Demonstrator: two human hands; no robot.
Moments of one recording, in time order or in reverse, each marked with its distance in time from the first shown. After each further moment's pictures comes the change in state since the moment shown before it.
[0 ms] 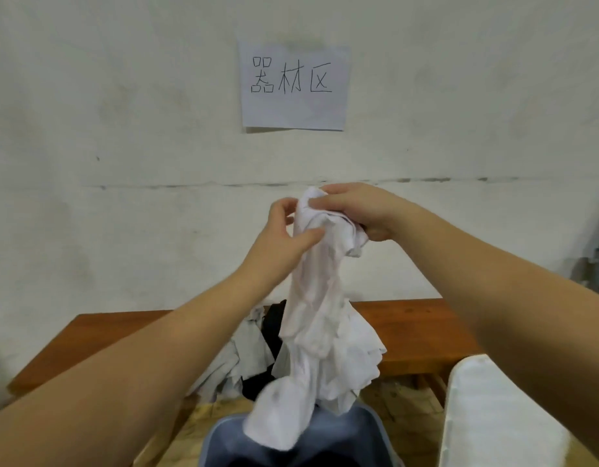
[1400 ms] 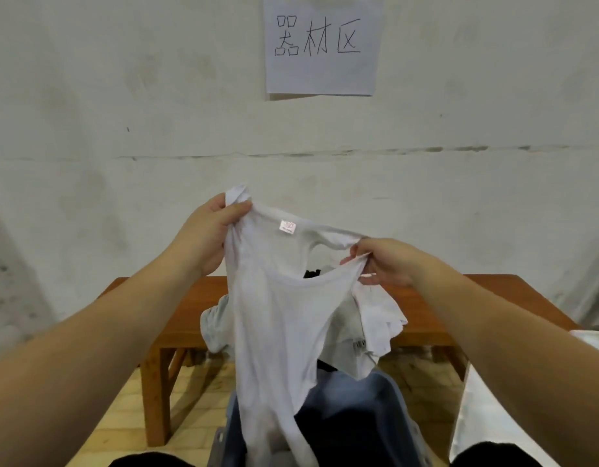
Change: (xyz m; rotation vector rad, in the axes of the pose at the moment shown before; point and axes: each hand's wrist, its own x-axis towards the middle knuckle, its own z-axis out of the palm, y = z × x) left_hand -0.028 -0.038 -0.099 -0.356 0.140 -0.262; right_hand -0.002 0.138 0.029 0.339 0.032 0.354
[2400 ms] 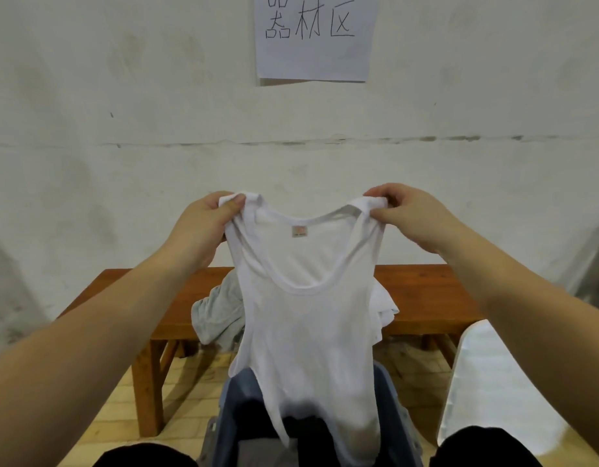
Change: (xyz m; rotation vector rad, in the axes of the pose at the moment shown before) left_hand 0.003 -0.016 -0.002 0.283 0.052 0.083; right_hand -0.051 -0.041 -0.021 -0.606 0.366 -0.469
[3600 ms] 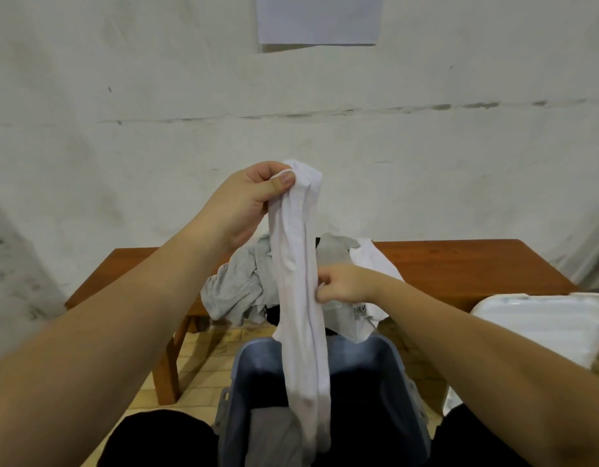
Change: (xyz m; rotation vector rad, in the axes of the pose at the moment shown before) left_hand -0.017 0.017 0.040 -0.198 -0.296 0.049; right_hand -0.038 0.039 0.137 -0.137 -0.753 0.026
